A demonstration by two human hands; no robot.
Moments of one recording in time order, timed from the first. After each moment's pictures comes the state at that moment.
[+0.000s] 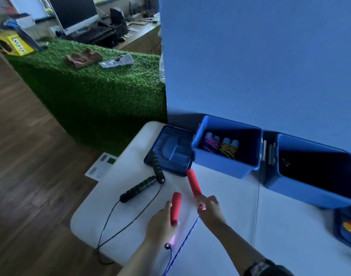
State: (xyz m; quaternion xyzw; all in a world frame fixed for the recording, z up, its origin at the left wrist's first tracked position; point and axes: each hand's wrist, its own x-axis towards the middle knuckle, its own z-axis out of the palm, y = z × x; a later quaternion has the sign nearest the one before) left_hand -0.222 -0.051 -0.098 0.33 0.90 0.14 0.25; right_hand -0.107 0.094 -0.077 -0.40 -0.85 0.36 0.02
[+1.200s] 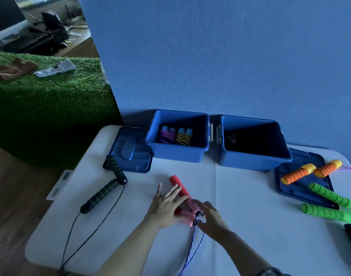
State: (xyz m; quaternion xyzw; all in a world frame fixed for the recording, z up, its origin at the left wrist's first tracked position) left_hand -0.170 0.031 -0.080 0.73 0.68 -0.04 0.09; right_hand 0.027 0.100 -0.074 -0.40 -0.83 0.39 0.01
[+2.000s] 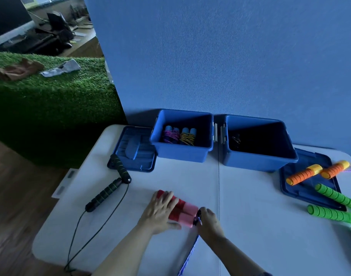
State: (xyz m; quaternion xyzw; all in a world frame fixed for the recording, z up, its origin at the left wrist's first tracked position) left_hand -0.188 0.007 -0.083 0.69 0.69 -0.17 0.13; right_hand 0.002 0.075 -0.081 -0.54 -0.76 0.36 -0.04
